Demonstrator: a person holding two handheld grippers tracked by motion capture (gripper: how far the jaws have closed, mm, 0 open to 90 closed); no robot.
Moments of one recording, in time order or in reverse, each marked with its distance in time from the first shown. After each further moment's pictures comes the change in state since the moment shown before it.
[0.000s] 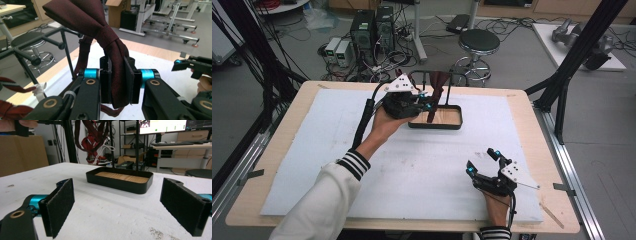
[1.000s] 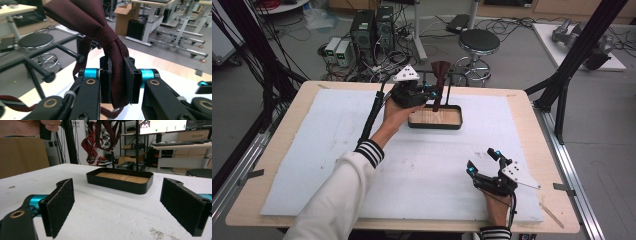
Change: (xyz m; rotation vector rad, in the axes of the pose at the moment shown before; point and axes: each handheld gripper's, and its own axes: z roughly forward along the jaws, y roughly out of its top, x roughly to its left) left arm 0.028 0.001 0.032 -0.054 0.064 -0.075; right arm -0.001 0.000 -0.001 -0.003 0.003 0.013
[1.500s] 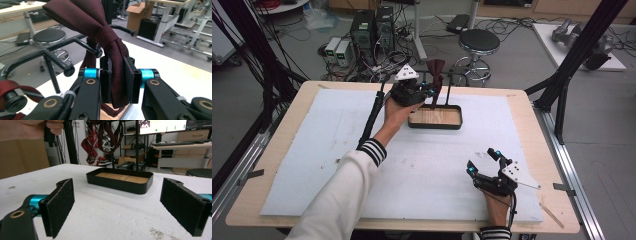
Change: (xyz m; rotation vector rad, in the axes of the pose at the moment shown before) left arm 0.007 -0.005 0.005 0.020 0.102 -0.024; right arm 0.000 0.000 0.000 0.000 0.000 0.002
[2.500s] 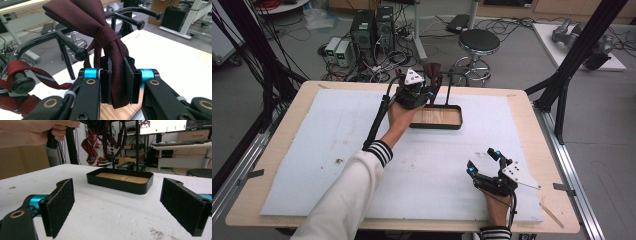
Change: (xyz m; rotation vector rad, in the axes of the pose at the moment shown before) left arm -0.006 -0.011 0.014 0.078 0.150 0.011; right arm 0.000 0.000 0.000 -0.002 0.000 0.003
